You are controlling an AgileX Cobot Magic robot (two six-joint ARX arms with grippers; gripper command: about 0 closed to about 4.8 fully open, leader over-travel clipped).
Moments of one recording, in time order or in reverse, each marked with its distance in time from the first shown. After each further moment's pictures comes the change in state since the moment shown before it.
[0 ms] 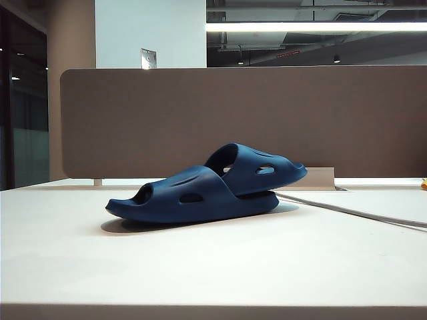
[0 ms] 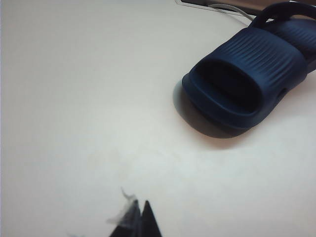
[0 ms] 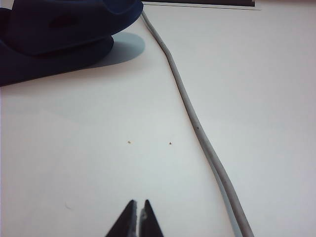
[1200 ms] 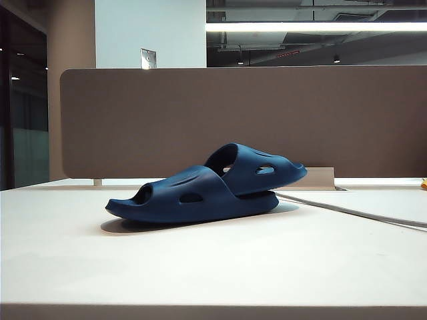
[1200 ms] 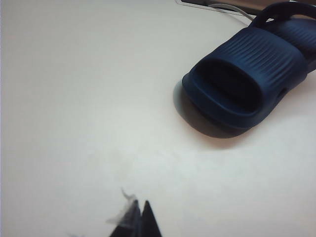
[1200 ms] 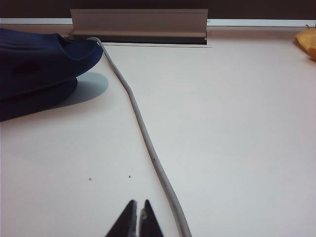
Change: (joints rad) left arm 0.000 0.000 0.000 0.000 0.000 0.000; right arm -0.125 -0.111 0.000 0.008 0.000 0.000
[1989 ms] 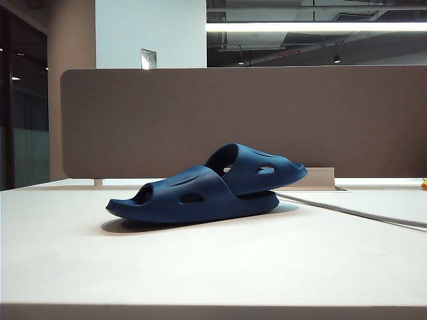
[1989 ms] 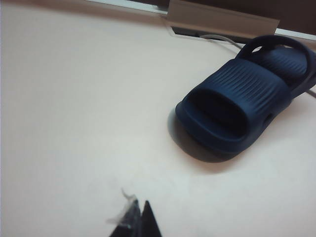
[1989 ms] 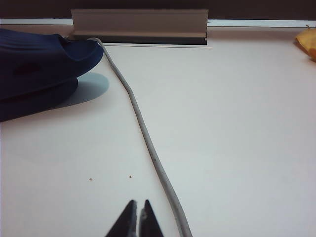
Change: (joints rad) left arm 0.002 -0.110 0.000 -0.010 0.000 0.000; right arm 0.000 0.000 0.000 0.000 0.000 0.000
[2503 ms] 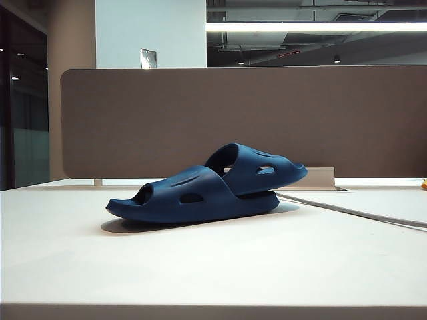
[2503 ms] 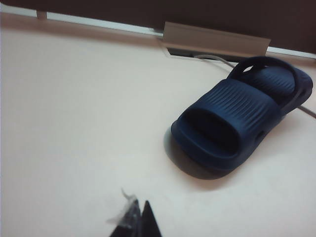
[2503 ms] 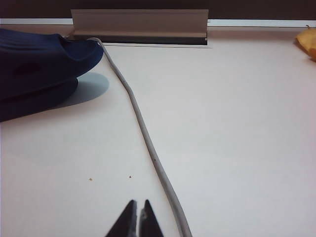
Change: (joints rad) left arm 0.000 -0.074 0.000 -0.001 0.000 0.000; right arm 0.000 0.000 0.000 0.000 0.000 0.000
